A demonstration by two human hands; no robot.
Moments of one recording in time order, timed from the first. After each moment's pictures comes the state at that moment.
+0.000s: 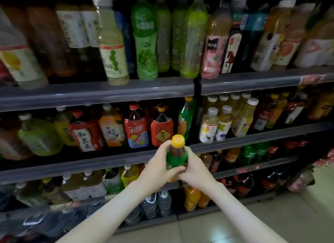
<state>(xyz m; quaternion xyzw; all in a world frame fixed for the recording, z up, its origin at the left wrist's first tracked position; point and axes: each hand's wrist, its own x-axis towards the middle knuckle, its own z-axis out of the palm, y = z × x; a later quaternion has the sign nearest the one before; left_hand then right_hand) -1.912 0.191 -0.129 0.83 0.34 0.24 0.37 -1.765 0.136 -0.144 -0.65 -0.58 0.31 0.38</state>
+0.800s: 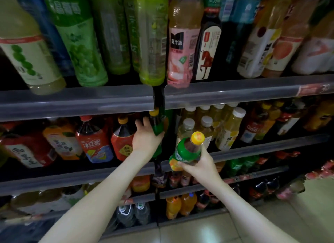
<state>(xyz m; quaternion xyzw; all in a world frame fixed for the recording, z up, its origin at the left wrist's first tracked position) -1.740 0.323 -0.136 0.76 0.59 0.23 0.17 -1.594 0.188 -0.167 -0.68 -0.49 0.29 0.46</state>
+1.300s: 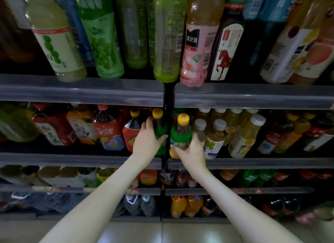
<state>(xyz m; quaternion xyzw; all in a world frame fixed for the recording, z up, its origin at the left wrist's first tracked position) -1.757 0.303 -0.144 0.73 0.59 0.29 0.18 -1.617 0.244 -0.166 -0.67 -0.53 0.22 0.46</state>
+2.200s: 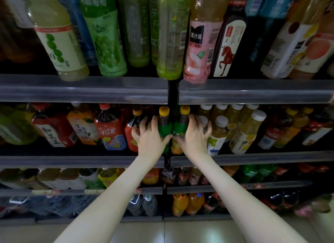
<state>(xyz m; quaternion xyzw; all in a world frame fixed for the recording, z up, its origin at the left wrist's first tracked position) -1.756 0.306 -0.167 0.75 0.59 0.31 0.04 -1.616 0.282 -0.173 -0.72 -0.61 -0.14 0.29</state>
